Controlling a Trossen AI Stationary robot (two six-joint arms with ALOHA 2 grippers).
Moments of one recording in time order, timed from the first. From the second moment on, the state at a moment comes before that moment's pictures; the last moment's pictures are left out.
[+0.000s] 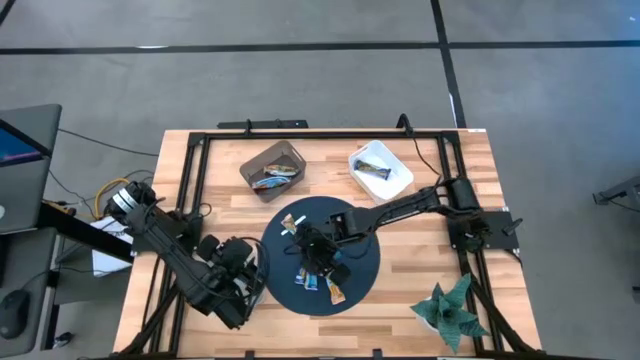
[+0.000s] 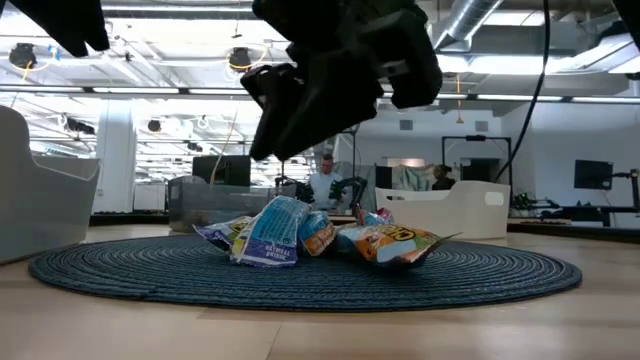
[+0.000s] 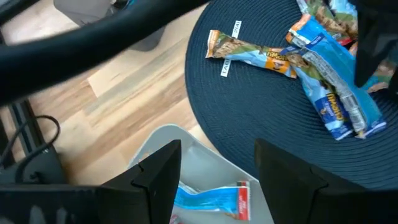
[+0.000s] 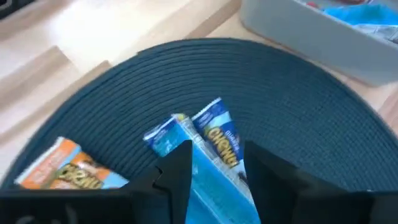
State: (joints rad) left arm -0.77 1.68 1.43 -1.55 -0.58 -1.79; right arm 0.18 2.09 1.57 -0.47 -0.31 -0.64
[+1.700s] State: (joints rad) left arm -0.80 1.68 1.43 -1.57 -0.65 -1.82; right arm 0.15 2.17 1.63 -0.71 -0.02 -0.67
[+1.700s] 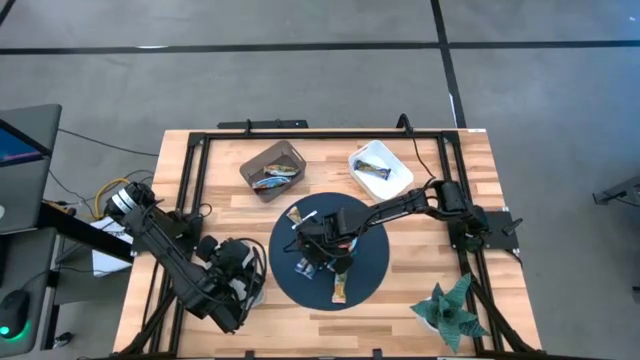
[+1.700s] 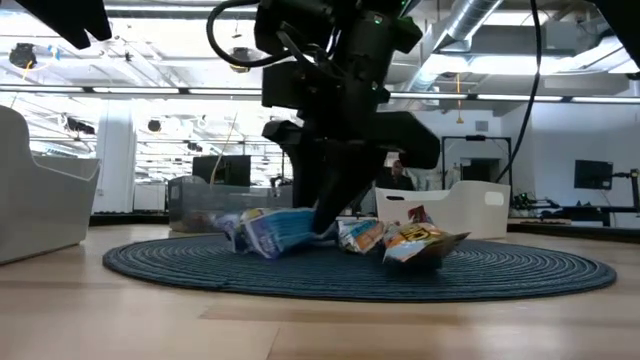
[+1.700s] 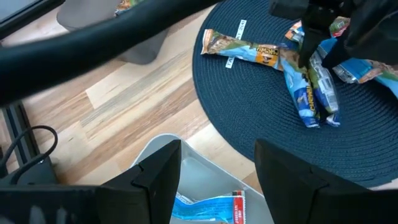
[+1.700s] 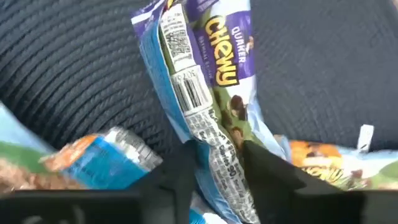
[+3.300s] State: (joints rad) left arm -0.80 1.68 1.43 -1.57 -0.65 -1.80; right arm 0.09 2.19 1.73 -0.85 -0.11 -0.50
